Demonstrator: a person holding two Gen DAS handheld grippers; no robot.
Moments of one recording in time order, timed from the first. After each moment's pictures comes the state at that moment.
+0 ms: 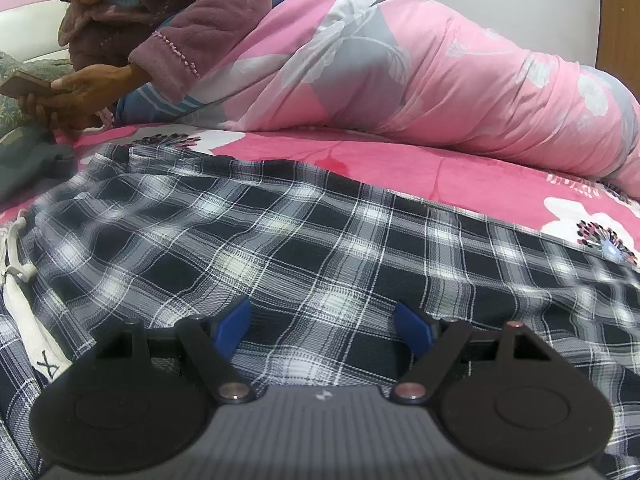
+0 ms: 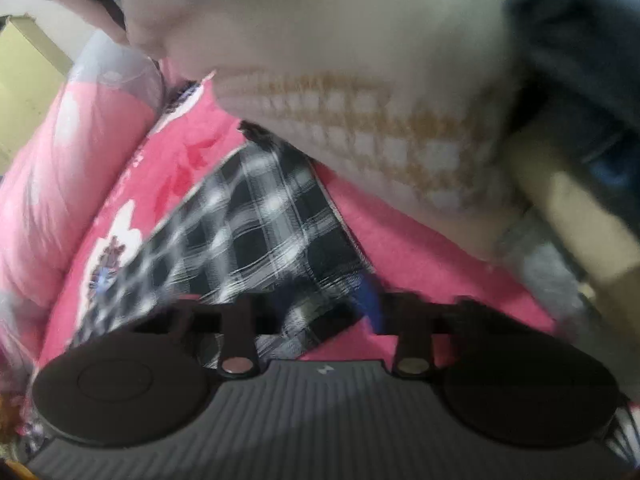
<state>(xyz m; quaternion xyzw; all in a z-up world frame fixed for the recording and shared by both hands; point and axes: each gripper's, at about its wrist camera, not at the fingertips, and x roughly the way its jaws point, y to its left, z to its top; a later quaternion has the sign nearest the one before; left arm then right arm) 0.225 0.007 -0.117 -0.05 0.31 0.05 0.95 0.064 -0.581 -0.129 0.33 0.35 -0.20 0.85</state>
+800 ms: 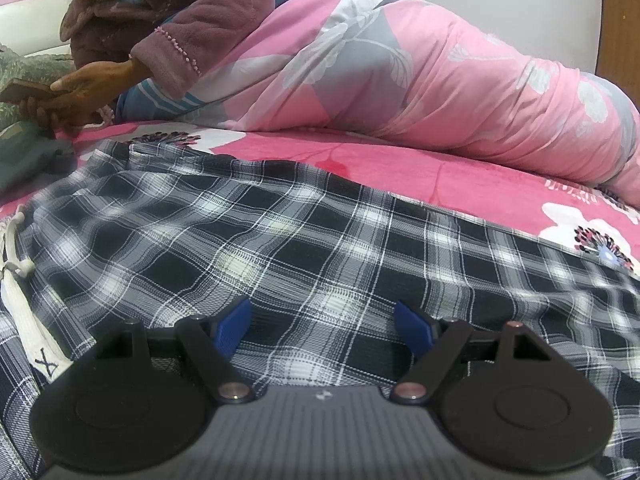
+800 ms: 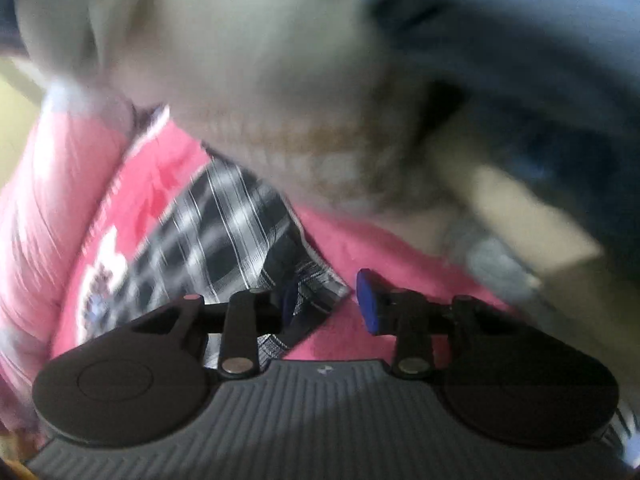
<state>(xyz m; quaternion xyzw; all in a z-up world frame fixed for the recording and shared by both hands) 0.225 0.011 -0.119 -0.06 0.31 0.05 0.95 0.049 -0.592 -0.125 0.39 0.34 -0.23 0.83</state>
